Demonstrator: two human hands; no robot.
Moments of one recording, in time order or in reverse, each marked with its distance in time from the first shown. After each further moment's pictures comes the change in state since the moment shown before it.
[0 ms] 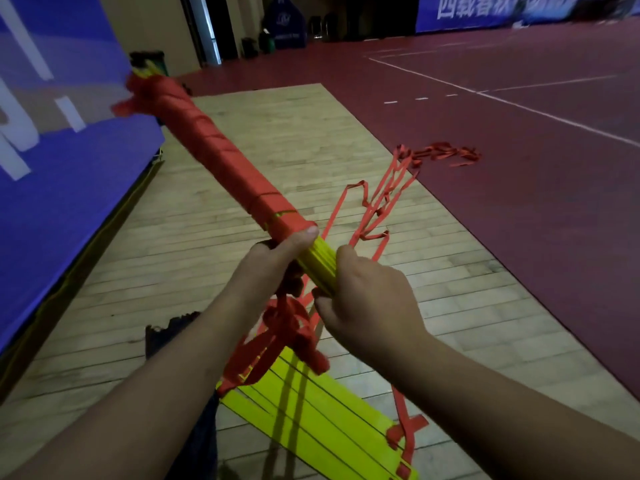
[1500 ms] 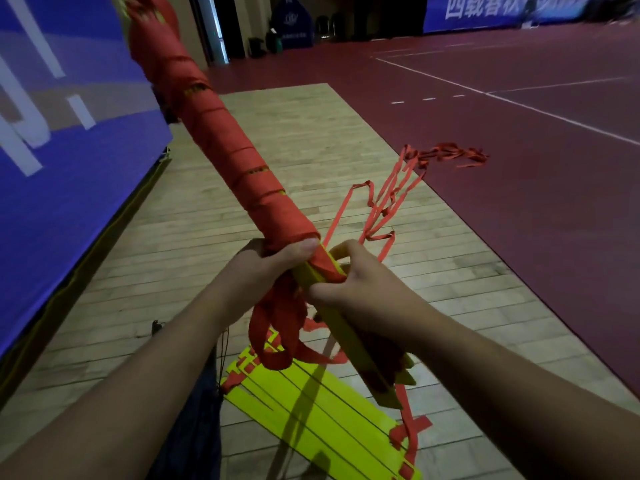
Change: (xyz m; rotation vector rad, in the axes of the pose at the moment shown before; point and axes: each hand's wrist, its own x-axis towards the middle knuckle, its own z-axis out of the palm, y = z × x) left_hand -0.006 -0.003 -0.028 0.155 -0.132 0.163; right_hand 0.014 0.006 -0.004 0.846 -0.354 0.247
